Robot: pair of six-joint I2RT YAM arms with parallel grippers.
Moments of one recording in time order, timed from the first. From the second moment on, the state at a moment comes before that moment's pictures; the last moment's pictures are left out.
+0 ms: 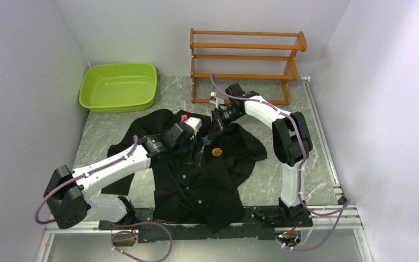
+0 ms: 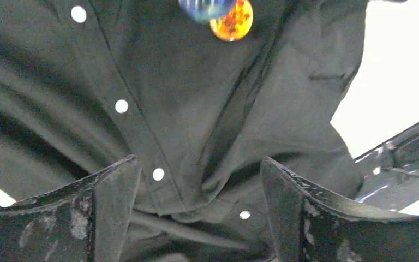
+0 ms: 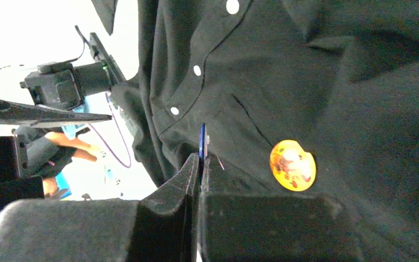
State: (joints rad) left arm -0.91 1.29 0.98 -0.58 -0.13 -0.51; right arm 0.42 2.02 1.54 -0.74 -0.86 0.13
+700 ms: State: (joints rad) left arm -0.63 1.93 1.27 -0.30 0.05 -0.36; right arm 0.31 1.87 1.42 -0.72 -0.59 0.20
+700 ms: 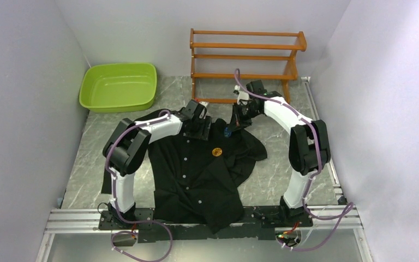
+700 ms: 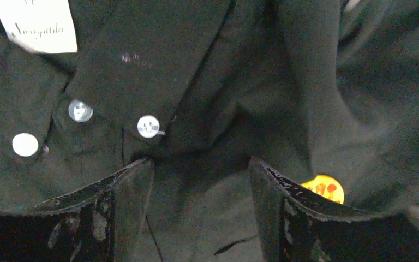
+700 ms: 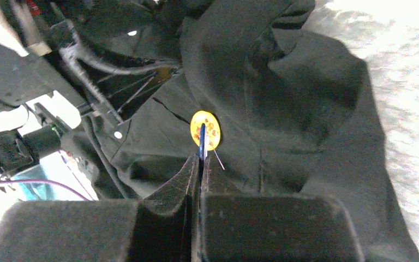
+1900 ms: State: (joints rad) left arm -0.48 1.57 1.11 -0.26 0.11 -0.29; right arm 0.40 2.31 1.90 -0.90 -0.82 0.13
